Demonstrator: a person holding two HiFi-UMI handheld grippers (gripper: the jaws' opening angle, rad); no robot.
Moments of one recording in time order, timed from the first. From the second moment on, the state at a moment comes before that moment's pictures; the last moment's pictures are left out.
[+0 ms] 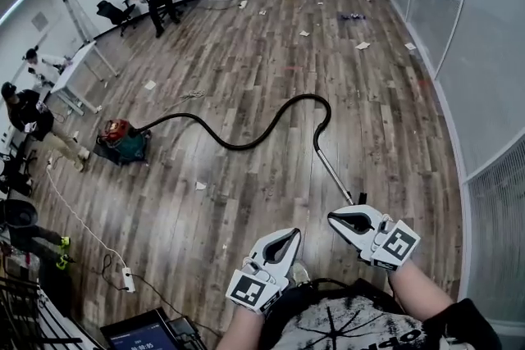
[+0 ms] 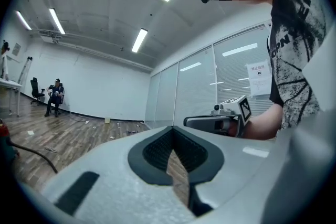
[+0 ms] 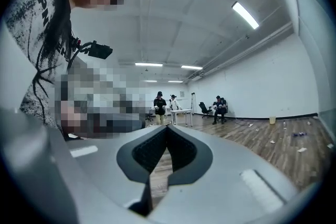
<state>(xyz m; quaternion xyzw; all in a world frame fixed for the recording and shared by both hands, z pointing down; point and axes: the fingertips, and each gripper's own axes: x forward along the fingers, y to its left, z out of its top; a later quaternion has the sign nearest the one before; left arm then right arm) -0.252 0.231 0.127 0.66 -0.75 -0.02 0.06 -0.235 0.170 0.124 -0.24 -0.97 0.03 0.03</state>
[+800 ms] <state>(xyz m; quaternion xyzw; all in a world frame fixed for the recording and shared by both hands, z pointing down) -0.400 0.192 0.158 0.69 -0.72 -0.04 0.09 -0.372 0.133 0.149 -0.19 -0.98 0.01 0.06</state>
